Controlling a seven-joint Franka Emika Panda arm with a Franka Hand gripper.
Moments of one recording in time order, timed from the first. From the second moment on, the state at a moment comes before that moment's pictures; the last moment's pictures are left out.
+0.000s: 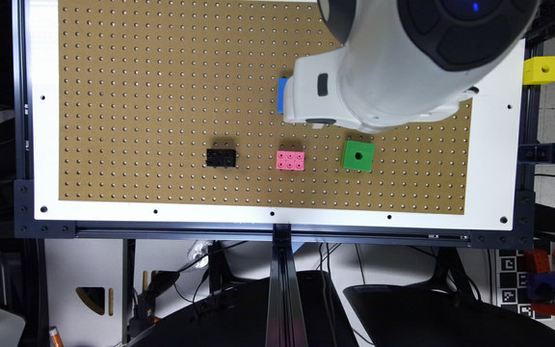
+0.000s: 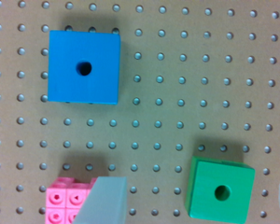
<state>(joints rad) 0.05 0.16 0.18 -2.11 0.00 2.34 0.99</state>
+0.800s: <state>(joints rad) 0.08 0.29 0.21 -1.97 -0.01 2.33 1.04</state>
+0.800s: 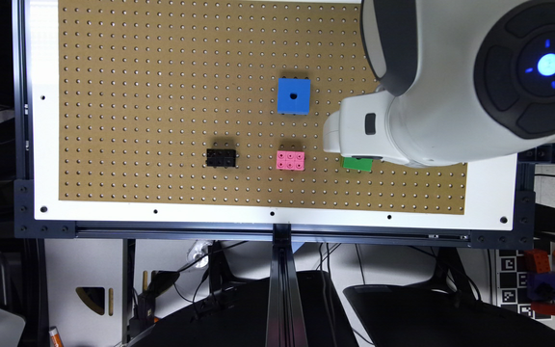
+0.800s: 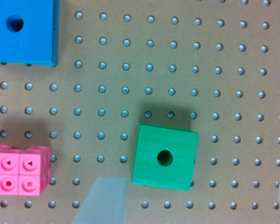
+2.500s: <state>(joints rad) 0.08 0.59 0.21 -1.96 -0.03 2.57 1.04</state>
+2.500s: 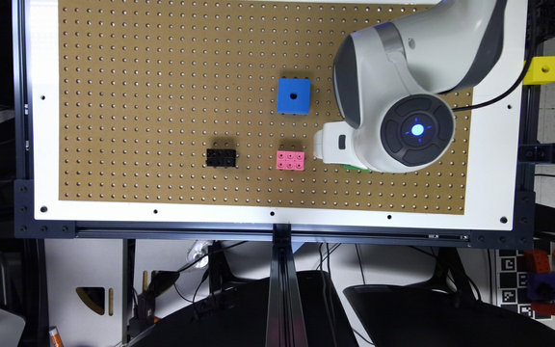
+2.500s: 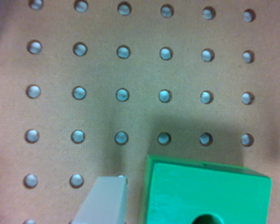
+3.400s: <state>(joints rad) 0.08 0.63 0.20 -1.89 -0.05 2.56 1.05</state>
